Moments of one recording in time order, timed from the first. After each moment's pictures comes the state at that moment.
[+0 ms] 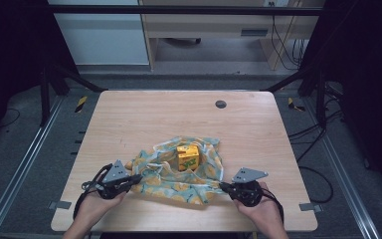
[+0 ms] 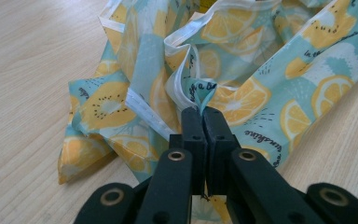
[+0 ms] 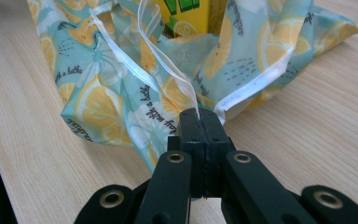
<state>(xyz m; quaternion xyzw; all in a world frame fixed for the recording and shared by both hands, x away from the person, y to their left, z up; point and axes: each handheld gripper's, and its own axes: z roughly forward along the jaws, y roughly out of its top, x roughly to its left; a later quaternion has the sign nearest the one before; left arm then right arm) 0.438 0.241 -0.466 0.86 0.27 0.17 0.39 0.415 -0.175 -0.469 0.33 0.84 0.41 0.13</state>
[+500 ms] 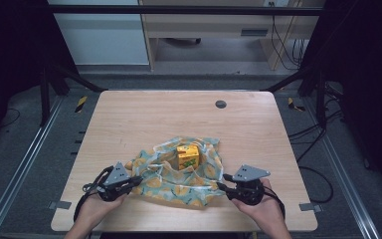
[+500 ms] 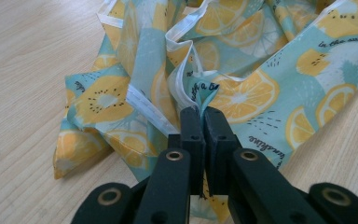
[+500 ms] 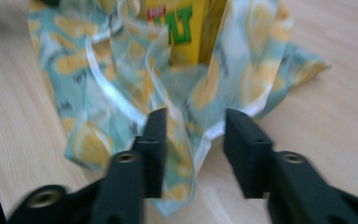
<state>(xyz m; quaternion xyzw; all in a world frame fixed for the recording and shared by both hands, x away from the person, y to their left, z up) 0.434 0.239 -0.470 0.86 0.27 0.17 0.39 0.414 -0.173 -0.447 0.32 0.83 0.43 0.17</state>
